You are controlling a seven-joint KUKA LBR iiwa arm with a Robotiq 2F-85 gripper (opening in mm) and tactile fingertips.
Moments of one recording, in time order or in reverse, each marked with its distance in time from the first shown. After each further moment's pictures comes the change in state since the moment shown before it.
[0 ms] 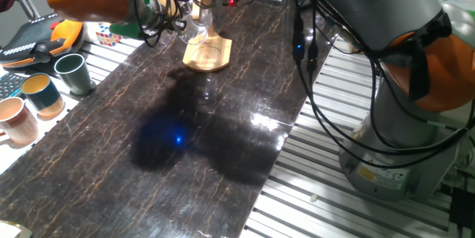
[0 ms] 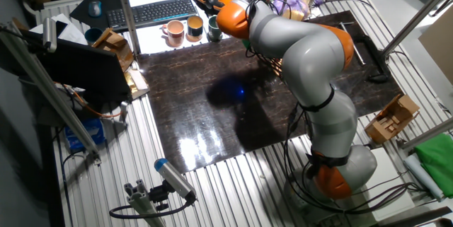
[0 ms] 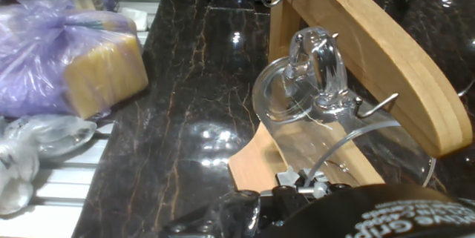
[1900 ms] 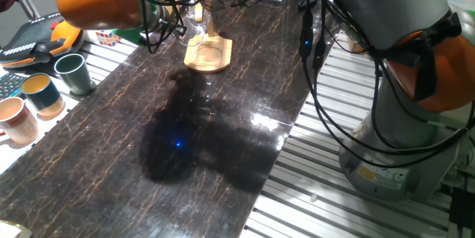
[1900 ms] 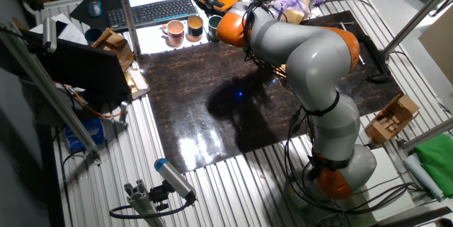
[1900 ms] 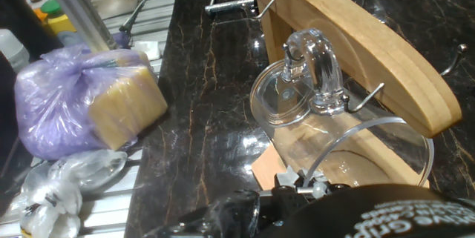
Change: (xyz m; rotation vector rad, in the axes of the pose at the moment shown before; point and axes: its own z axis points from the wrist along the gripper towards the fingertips) arm 0.000 0.002 -0.012 -0.095 -0.013 0.184
